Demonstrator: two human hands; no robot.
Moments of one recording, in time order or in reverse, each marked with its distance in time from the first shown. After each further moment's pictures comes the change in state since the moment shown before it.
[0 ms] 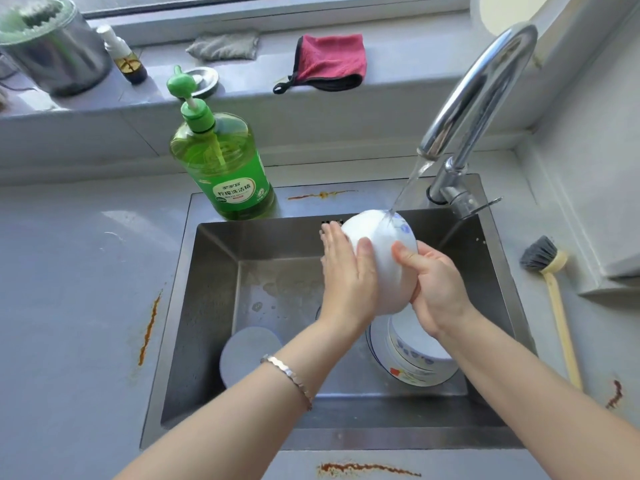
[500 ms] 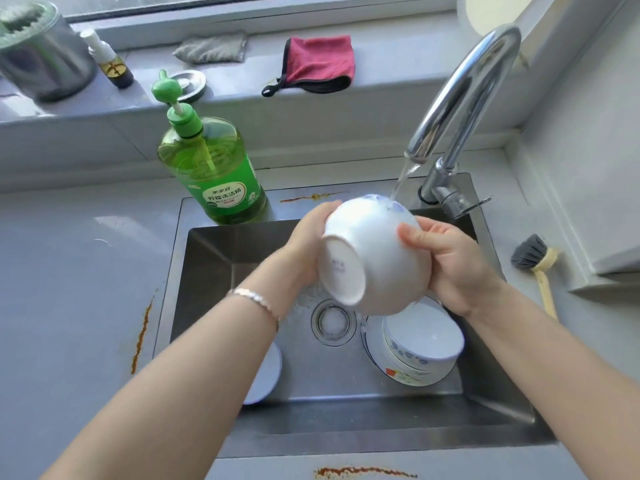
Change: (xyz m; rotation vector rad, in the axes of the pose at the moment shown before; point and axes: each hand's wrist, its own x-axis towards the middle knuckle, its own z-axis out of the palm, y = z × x) left_hand 0.064 0.018 -0.038 -0.591 -0.190 -0.472; right_hand 0.009 -0.037 -0.018 -0.013 -0.323 0.017
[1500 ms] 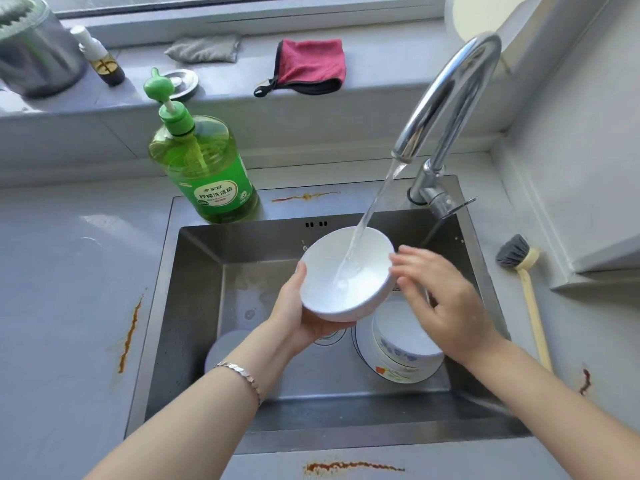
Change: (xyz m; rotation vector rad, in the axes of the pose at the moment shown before) left_hand -0.032 -0.077 -0.022 -0.379 -0.002 -0.267; right_hand -0.034 0.045 -0.033 -1.281 0.185 -0.820
